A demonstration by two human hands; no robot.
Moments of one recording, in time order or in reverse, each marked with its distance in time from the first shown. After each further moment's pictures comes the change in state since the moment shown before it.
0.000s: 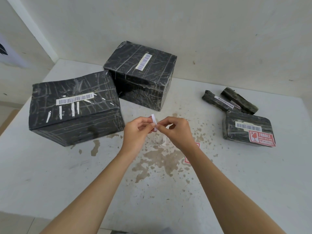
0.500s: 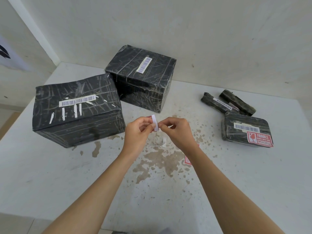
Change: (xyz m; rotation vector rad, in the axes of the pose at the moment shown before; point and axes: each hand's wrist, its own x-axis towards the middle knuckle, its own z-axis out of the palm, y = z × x) left_hand -0.003 0.004 -0.001 0.111 0.006 0.109; right_hand -0.003 -0.008 -0.002 0.051 0.014 0.032
